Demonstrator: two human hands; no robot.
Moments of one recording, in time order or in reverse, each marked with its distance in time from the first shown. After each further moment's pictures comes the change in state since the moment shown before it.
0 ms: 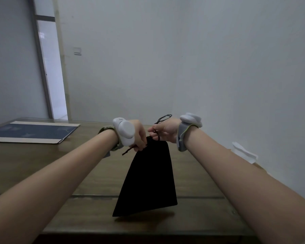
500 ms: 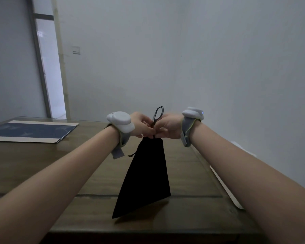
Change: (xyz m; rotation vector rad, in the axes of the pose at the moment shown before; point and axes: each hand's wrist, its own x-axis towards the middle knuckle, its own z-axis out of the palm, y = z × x) left_hand 0.006 0.012 0.004 -0.420 0.213 0.101; right_hand -0.007 -0.012 -0.005 -0.215 -0.013 -0.082
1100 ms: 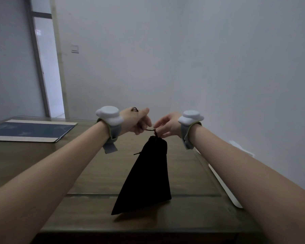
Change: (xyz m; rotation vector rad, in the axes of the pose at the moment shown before) left_hand 0.002 -0.002 -0.012 -0.295 -0.056 -0.019; right_hand -0.004 0.012 -0.021 -0.249 0.147 -0.036
